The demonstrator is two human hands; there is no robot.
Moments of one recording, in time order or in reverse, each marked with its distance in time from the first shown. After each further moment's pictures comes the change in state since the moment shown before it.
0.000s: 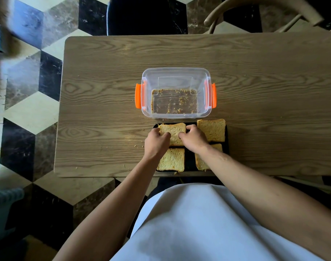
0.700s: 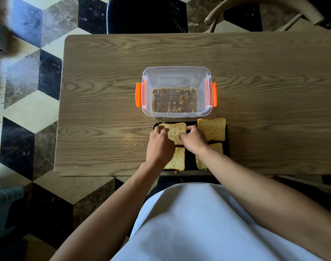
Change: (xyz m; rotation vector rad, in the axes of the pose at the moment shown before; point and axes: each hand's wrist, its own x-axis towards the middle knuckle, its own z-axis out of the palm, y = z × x) left_hand -0.017 -0.009 0.000 0.409 -0.001 0.392; right_hand -0.002 0.004 0.006 0.004 0.054 0.010
